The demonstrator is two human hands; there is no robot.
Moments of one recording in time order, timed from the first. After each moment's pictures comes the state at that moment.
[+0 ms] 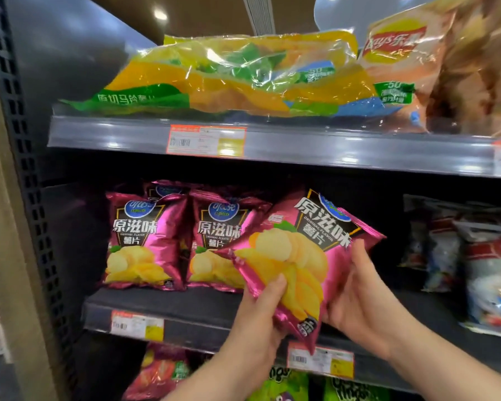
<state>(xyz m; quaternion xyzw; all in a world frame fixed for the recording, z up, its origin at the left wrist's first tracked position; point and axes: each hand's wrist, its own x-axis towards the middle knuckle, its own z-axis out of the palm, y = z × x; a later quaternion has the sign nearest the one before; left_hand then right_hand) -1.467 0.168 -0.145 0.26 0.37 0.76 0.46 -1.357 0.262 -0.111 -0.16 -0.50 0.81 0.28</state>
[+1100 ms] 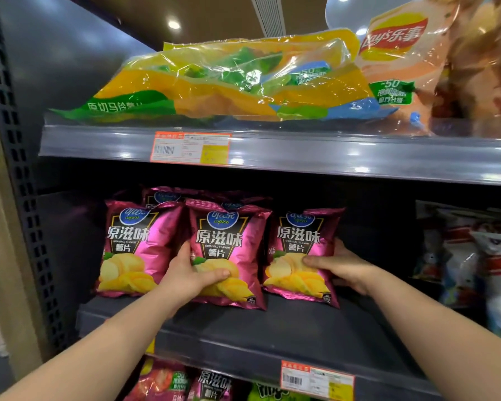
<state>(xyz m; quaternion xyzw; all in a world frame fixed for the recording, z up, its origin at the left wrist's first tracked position) -1.612 0.189 -0.138 0.34 0.77 0.52 0.16 -1.393 0.385 -0.106 -0.36 -0.74 0.53 0.20</state>
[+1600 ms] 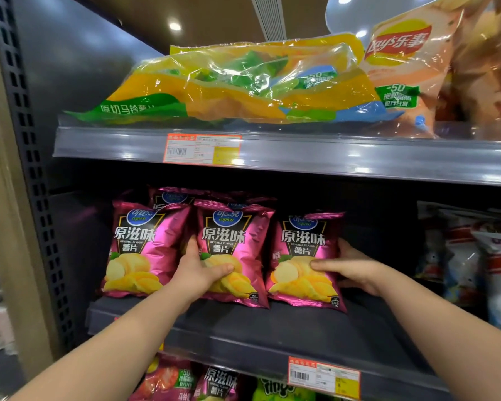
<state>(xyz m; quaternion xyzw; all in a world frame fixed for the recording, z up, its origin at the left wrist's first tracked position) -1.610 0.196 -0.135 0.33 0.75 0.55 0.16 -1.387 0.380 -0.104 -0.39 -0.75 0.51 0.20</state>
